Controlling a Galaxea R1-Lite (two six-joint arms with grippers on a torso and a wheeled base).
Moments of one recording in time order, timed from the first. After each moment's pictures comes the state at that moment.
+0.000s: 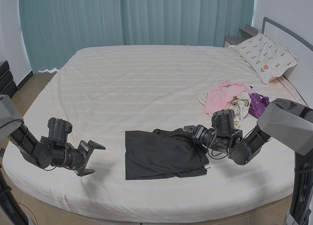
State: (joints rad) left arm -0.11 1.94 -0.62 -0.47 -0.34 -1.14; right arm 0.45 2.30 -0.99 -0.83 -0.06 0.79
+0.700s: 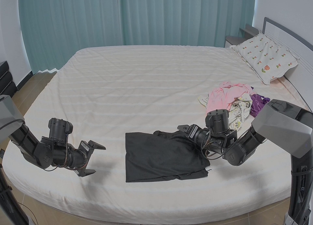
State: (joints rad) left arm -0.12 1.95 -0.62 -0.48 -0.34 -1.16; right arm 0.49 2.33 -1.05 -0.82 -0.05 0.83
